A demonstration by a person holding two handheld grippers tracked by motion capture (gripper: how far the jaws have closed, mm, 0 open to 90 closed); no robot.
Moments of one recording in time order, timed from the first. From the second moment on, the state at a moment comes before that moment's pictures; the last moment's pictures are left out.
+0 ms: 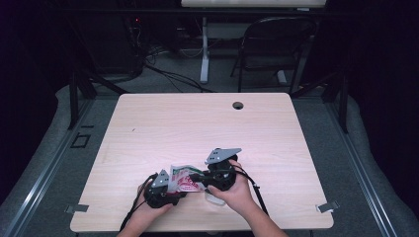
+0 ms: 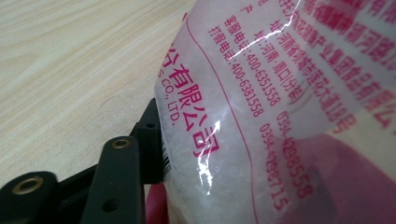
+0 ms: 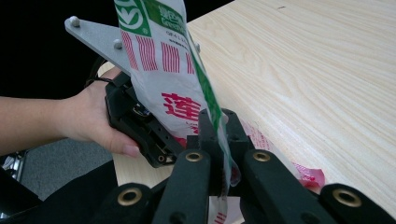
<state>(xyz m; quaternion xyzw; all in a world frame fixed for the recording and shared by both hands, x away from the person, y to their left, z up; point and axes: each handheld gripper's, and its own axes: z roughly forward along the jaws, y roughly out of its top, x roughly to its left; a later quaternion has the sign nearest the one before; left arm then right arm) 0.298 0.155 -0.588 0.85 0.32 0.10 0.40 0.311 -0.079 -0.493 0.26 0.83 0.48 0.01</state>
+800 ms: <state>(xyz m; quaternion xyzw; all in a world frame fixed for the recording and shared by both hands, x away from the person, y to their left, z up) 0.289 0.154 -0.574 0.85 0.31 0.15 0.39 0.309 -0.080 -0.485 0.26 0.83 0.49 0.01</state>
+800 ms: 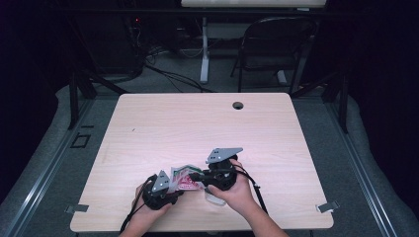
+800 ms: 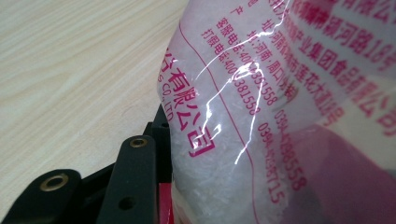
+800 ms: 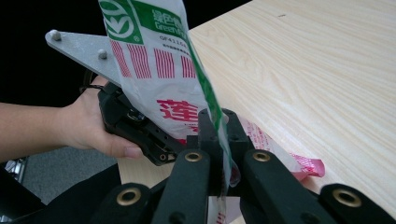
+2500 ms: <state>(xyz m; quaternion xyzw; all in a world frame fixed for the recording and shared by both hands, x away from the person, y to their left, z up) 0.285 0.122 -0.535 0.85 0.26 0.35 0.30 0.294 -0.140 -0.476 0.29 0.79 0.53 0.06</state>
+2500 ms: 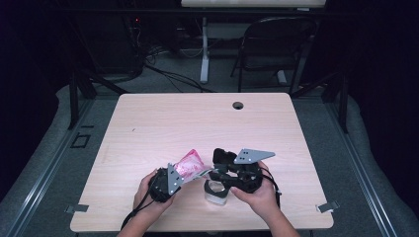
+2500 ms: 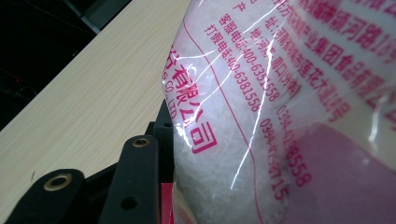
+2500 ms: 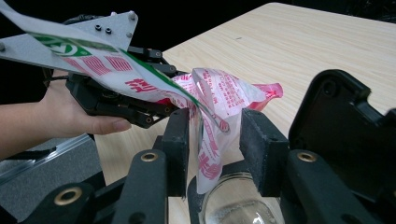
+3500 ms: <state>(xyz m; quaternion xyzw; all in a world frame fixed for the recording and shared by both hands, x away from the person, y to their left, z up) 0.287 0.117 -0.536 0.84 0.21 0.42 0.26 0.278 -0.145 -0.483 0.30 0.79 0.52 0.08</state>
